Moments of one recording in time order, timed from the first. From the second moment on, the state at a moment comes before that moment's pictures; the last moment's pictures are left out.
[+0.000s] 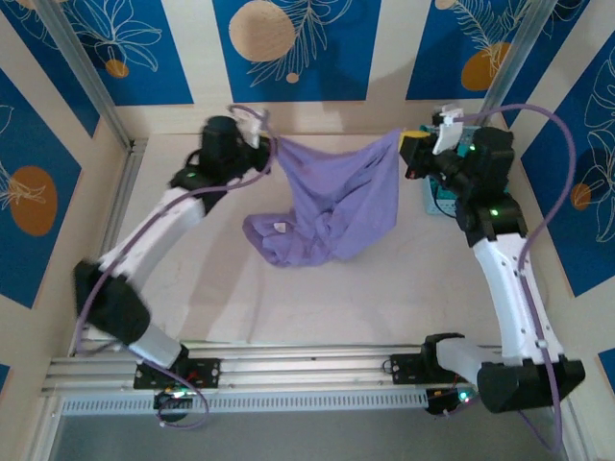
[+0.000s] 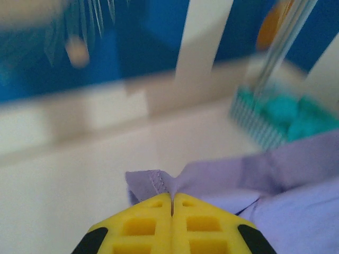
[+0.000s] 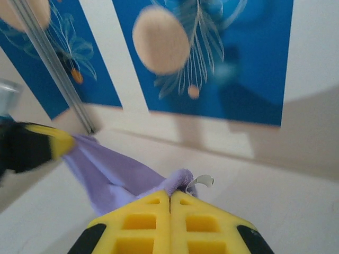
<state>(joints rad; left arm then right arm) -0.46 1.48 1.46 -0.20 0.13 -0.13 0.09 1.09 1.33 -0.36 -0.44 0.15</state>
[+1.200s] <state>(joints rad) -0.46 1.29 1.73 -0.22 -0.17 -0.04 0.10 1.19 1.76 -0.42 -0.44 0.13</state>
